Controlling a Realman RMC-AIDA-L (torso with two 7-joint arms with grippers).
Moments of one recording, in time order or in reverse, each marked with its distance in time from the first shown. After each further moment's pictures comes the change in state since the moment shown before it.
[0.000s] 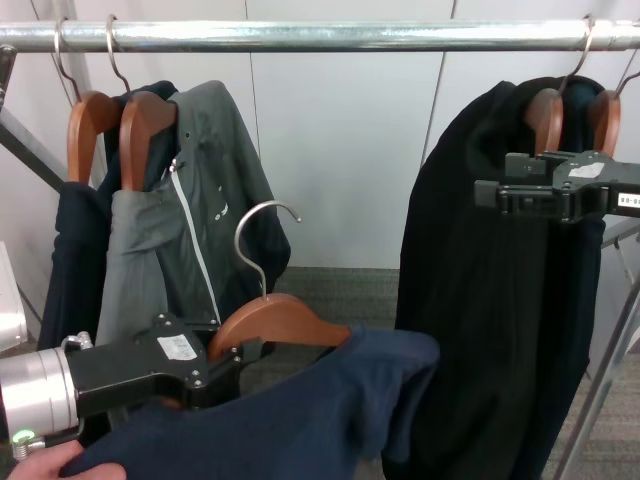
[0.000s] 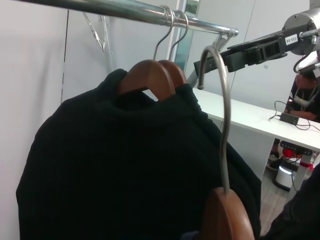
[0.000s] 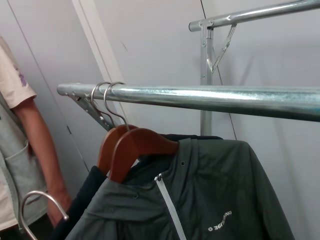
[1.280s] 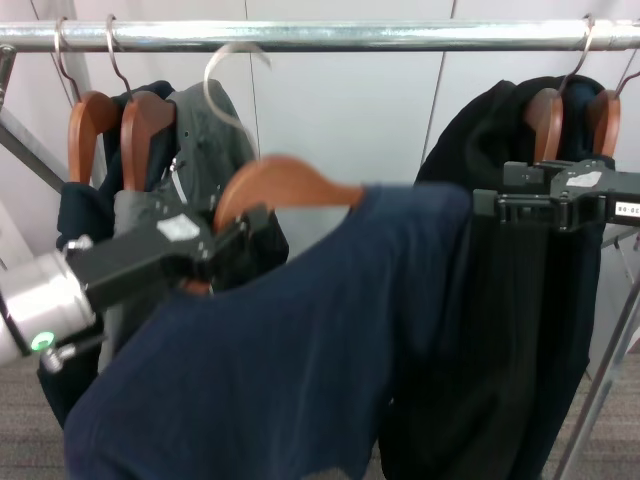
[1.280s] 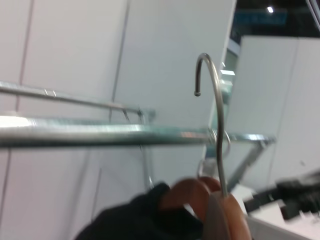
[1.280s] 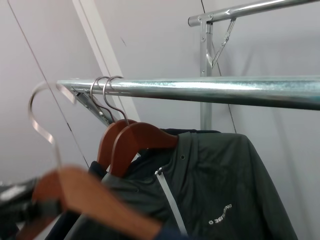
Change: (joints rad) left arm -0.040 -0.004 0.069 0.041 -0.348 -0.078 -0.010; right arm 0.000 0.000 0.000 0.028 -0.002 0.003 -0.018
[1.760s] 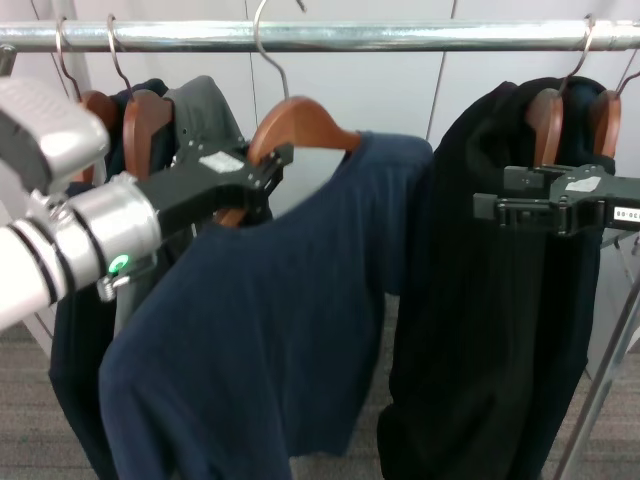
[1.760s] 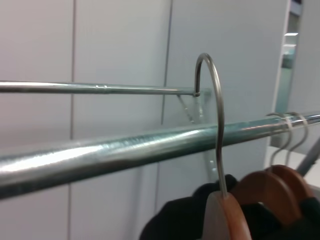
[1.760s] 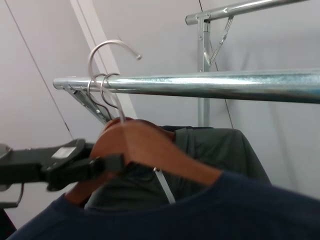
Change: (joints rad) left arm -0.020 0.002 0.283 0.255 -0.056 -0.531 -0.104; right arm 0.000 0.000 0.000 0.026 0.005 0.012 -0.019
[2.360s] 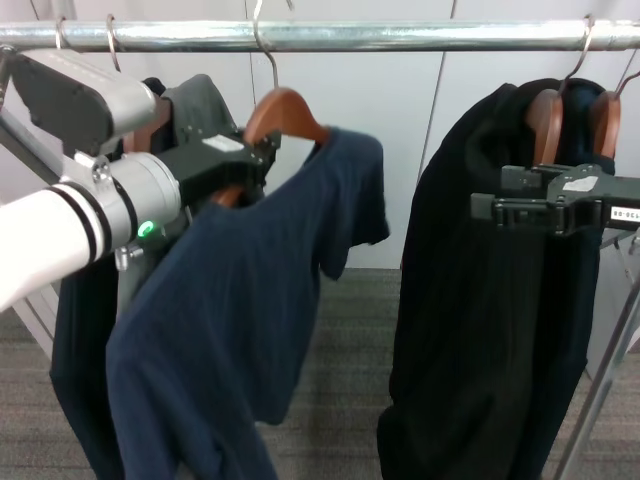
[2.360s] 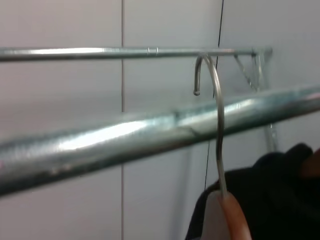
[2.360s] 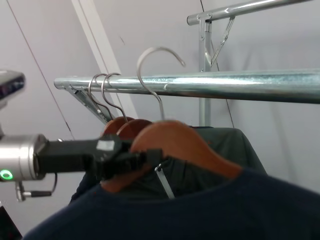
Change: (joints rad) left arm -0.143 0.003 0.036 -0.102 0.069 -0.244 -0.092; right arm 0.010 -0.002 0.001 0.019 0.004 0.002 -0.014
